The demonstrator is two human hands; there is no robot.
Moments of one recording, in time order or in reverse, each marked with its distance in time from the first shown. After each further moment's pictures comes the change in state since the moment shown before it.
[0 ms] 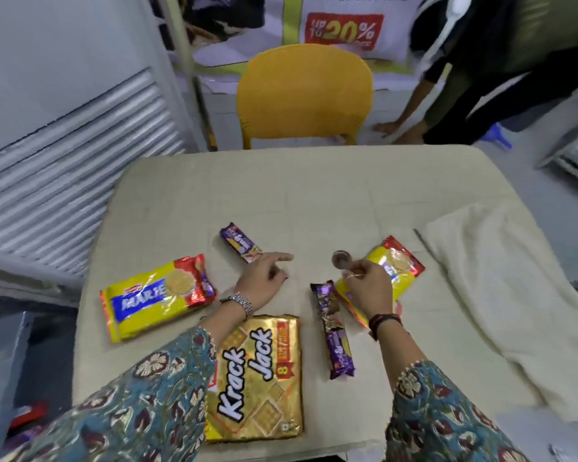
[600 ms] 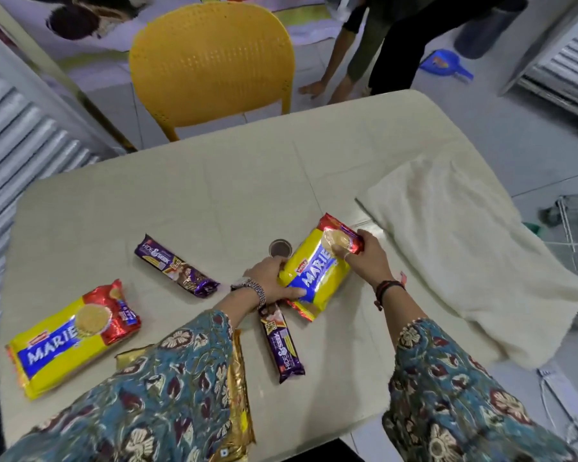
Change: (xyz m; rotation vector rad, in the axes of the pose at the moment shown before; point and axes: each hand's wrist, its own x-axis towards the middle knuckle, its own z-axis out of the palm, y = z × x) left_hand 0.079 0.046 0.131 0.375 -0.465 -0.139; right_hand 0.089 0.100 -0.078 0.099 -0.099 0.171
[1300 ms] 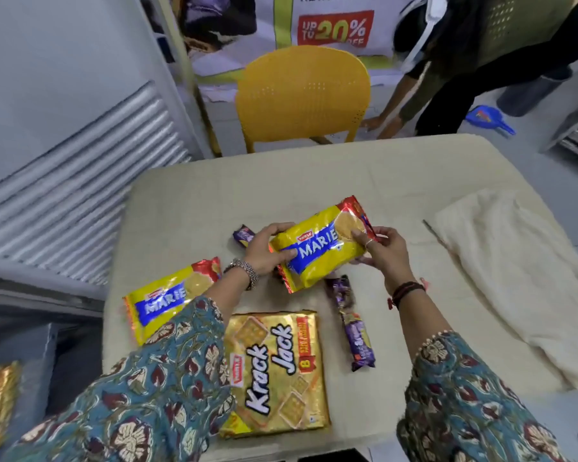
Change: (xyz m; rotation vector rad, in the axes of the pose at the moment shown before) left_hand -0.105 -0.106 -0.103 -0.648 0.385 0.204; right_hand -0.084 -0.109 0.081 0.568 -0.008 -0.037
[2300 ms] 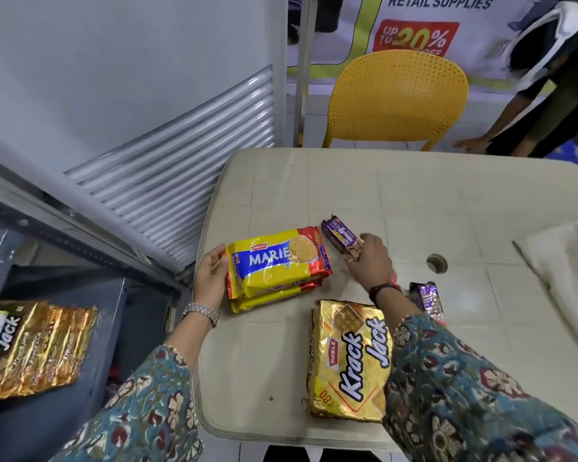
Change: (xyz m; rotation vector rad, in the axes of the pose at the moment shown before) left_hand -0.141 -0.136 -0.168 -0.475 0.671 -0.245; right_hand -0.058 0.048 0.184 -1.064 -0.125 -0.377
